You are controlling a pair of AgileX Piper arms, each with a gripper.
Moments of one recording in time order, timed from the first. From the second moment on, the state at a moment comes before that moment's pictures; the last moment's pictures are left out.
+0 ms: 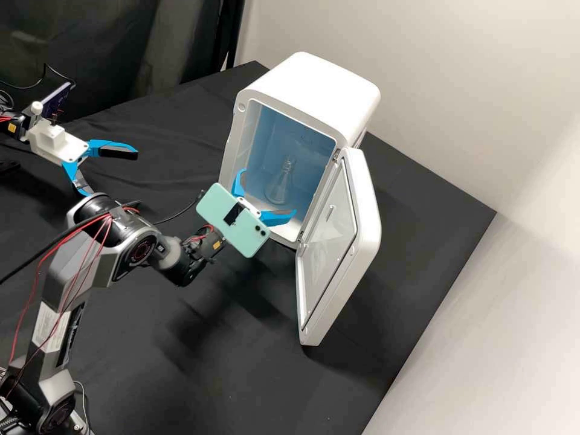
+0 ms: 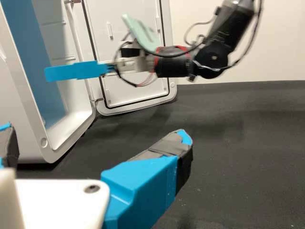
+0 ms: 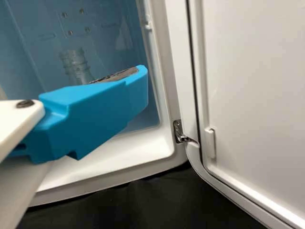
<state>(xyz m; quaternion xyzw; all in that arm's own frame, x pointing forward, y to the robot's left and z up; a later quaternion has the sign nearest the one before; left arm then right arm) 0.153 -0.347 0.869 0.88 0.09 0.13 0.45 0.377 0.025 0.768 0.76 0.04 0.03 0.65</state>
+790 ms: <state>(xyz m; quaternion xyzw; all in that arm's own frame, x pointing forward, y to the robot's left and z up) 0.145 -0.377 0.884 0.89 0.02 0.15 0.43 0.246 0.015 0.769 0.75 0.03 -0.04 0.65</state>
